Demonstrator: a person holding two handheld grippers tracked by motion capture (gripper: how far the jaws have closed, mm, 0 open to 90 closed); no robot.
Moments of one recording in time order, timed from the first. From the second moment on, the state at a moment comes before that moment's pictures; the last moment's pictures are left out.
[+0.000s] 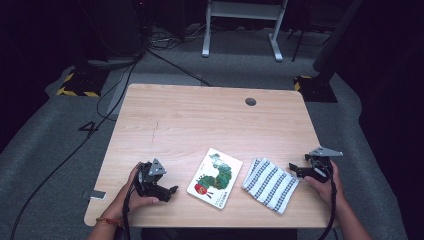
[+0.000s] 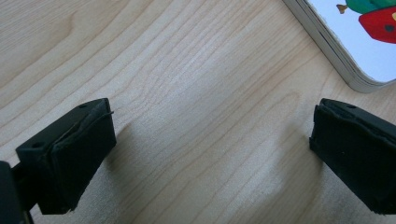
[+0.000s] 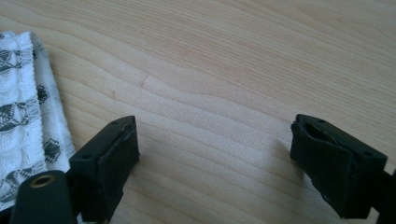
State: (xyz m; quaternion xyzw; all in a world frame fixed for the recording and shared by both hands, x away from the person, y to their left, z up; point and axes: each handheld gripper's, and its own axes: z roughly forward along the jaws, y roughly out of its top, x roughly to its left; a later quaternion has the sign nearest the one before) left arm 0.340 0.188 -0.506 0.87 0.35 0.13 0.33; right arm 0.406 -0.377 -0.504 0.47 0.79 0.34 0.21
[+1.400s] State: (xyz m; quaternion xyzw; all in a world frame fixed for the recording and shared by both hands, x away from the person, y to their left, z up) left arm 0.322 0.154 -0.486 0.92 0.25 0.09 0.28; right arm 0.357 -0.305 -0.465 0.30 0.87 0.34 0.18
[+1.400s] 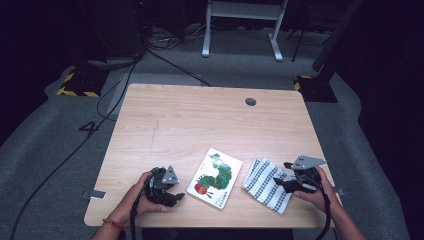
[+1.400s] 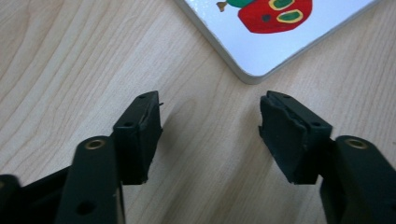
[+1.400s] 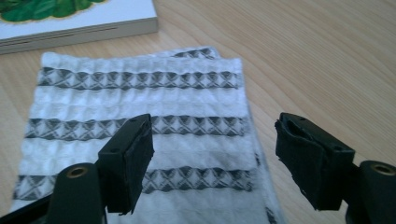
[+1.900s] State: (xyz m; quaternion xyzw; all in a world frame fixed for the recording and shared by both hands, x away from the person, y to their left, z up) left arm 0.332 0.121 -0.469 0.95 0.24 0.05 0.18; right arm 0.354 -0.300 -0.465 0.28 0.89 0.31 0.18
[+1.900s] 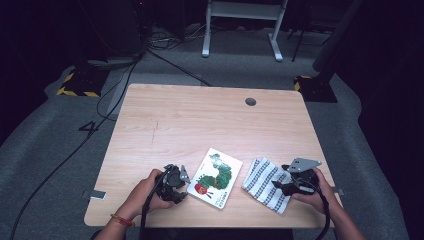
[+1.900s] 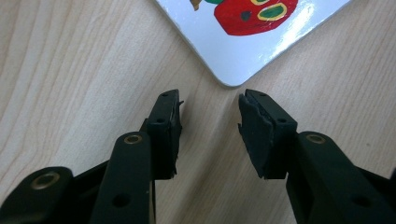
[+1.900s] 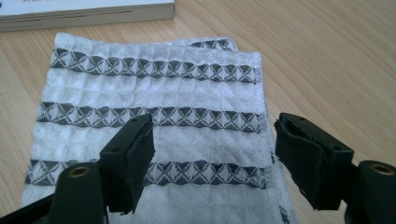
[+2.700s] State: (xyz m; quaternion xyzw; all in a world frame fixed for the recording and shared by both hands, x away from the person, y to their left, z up) left arm 0.322 0.134 -0.482 0.92 0.25 0.07 0.28; right arm 0.370 -0.320 -0.489 0.32 0.88 0.31 0.15
